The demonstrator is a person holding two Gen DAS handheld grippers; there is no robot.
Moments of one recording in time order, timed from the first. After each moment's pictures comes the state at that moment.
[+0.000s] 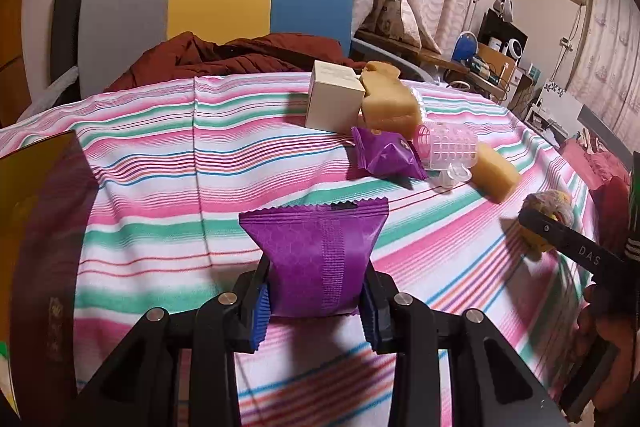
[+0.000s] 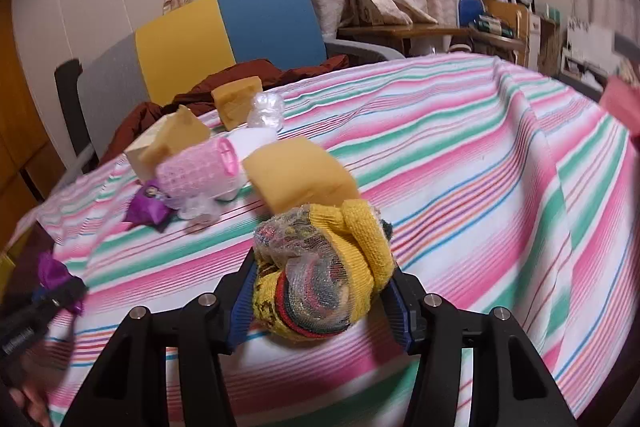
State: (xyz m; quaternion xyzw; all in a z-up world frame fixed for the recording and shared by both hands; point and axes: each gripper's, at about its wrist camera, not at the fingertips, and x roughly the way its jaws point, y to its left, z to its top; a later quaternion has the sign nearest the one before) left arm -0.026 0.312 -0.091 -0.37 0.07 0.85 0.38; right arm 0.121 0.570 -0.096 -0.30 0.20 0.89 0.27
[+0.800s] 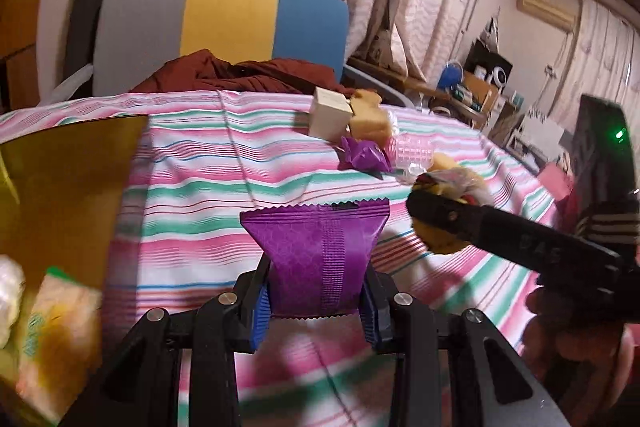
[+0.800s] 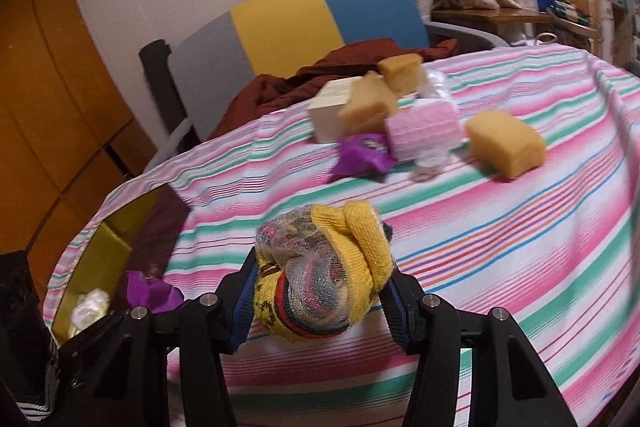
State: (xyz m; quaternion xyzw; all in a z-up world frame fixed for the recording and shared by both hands) left arm 0.023 0.224 -0.062 -0.34 0.02 0.85 0.40; right arm 0.088 0.435 -0.063 -0.30 0.23 0.92 0.11
